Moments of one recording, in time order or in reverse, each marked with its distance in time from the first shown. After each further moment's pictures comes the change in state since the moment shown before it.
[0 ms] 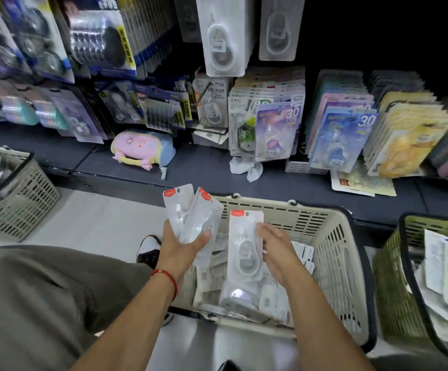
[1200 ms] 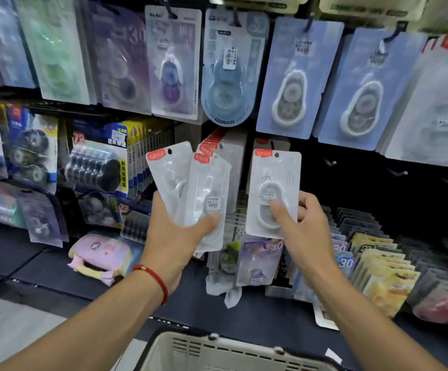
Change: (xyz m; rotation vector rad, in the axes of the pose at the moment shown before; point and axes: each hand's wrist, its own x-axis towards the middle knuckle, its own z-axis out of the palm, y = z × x) left_hand 0.111 0.249 0.071 -0.276 -0.125 0.607; right_hand -0.016 -0.304 0.040 -0.306 0.223 -0.950
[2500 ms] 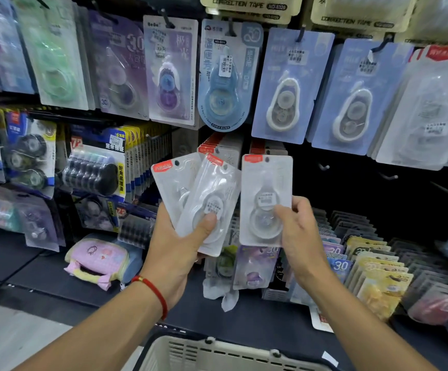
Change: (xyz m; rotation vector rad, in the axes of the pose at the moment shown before) left_hand -0.017 0.011 0.008 -0.196 -0.107 -0.103; right_hand 0.000 0.000 0.001 0.114 -0.114 0.049
